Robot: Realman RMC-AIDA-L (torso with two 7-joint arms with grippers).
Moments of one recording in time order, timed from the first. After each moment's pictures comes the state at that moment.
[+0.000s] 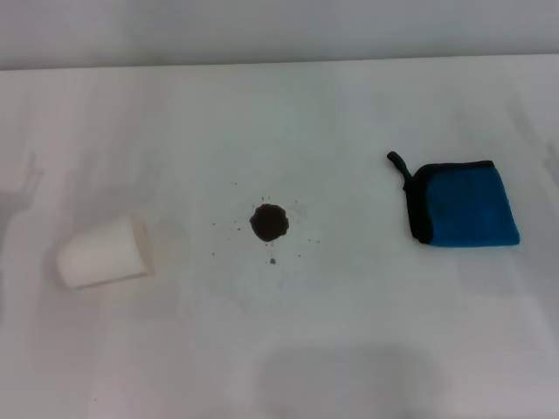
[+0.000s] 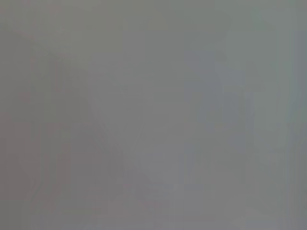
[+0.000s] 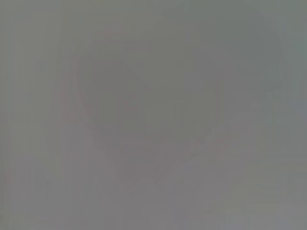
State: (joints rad) left arm -0.44 -2.08 2.71 0.10 -1.39 1.41 -0.14; right arm 0.30 2.01 -0.41 -0.03 2.15 1.26 -2.76
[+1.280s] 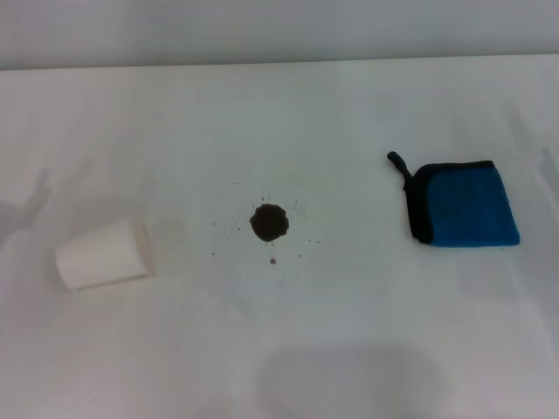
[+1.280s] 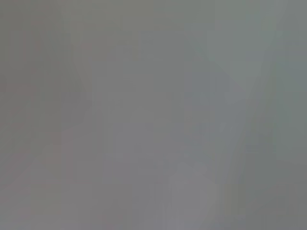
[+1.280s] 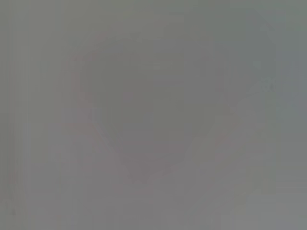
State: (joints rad) left arm -0.45 -2.06 2.75 -0.16 -1.10 1.42 -0.74; right arm 0.29 2.01 -0.43 -0.01 2.15 1.28 -2.76
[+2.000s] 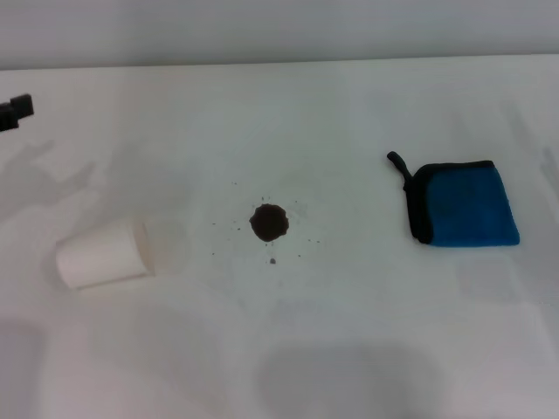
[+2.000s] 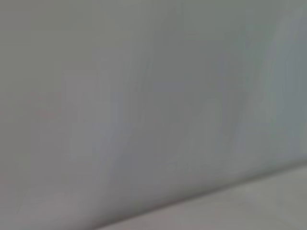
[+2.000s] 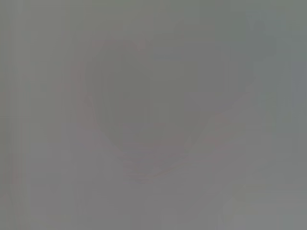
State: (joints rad) left arm -0.80 -1.98 2.85 -0.73 -0.45 1.58 -1.36; right arm 0.29 2.01 -0.42 -0.01 2.15 1.29 -2.77
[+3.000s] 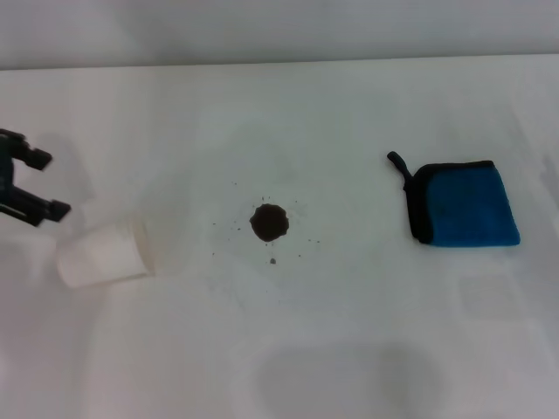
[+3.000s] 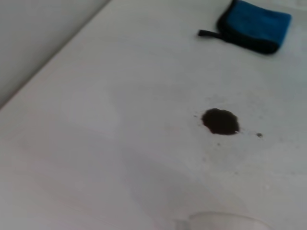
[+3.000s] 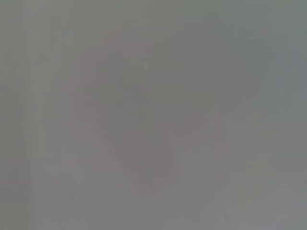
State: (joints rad) left arm -1.18 -1.95 2.85 -0.84 0.36 1.74 -1.22; right arm 0.26 2.01 -0.43 0.02 2.15 1.38 -2.76
